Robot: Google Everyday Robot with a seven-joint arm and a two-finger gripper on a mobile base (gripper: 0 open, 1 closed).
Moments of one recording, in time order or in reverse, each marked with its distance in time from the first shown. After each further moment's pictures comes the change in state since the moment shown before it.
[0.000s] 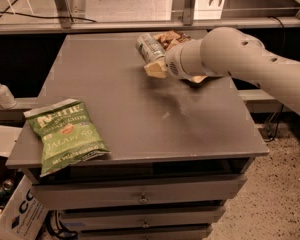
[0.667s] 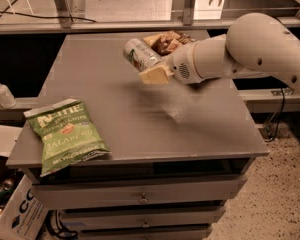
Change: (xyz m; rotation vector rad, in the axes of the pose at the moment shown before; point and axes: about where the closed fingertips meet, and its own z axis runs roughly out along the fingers) arm -0.003 0.051 -0.056 -0.253 -0.027 0.033
